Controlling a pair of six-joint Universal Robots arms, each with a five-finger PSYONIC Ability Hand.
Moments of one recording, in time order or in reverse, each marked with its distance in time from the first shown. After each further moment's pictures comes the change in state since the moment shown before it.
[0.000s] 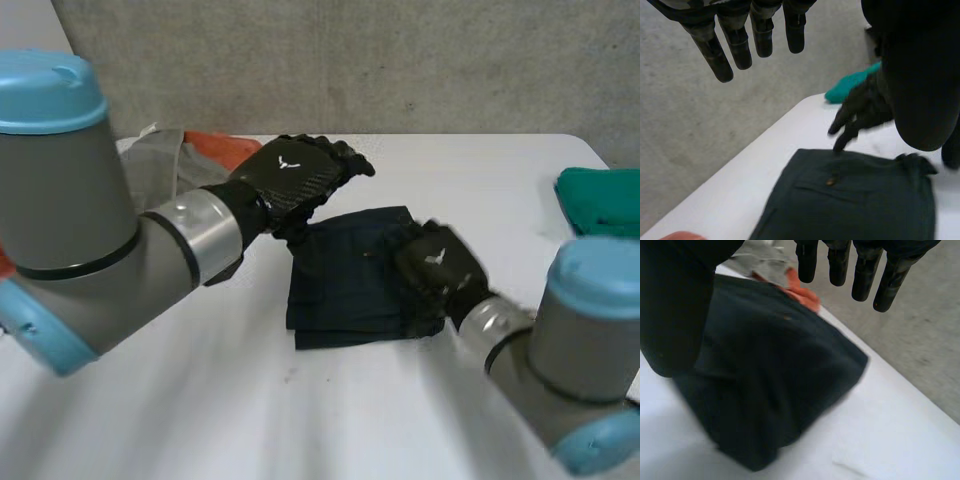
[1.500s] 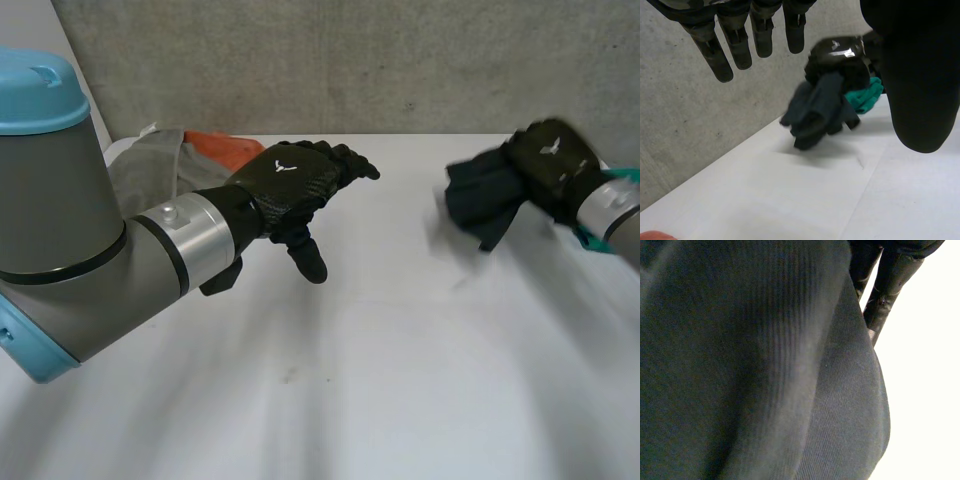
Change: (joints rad) left arm 0.016 0.028 -0.033 -0.001 0.046 -0.090; right arm -0.495 0.311 -0.582 -0.031 -0.473 -0.186; left_hand 0.000 0.000 0.000 0.000 0.000; right_hand 0.807 0.984 0.973 0.940 0.813
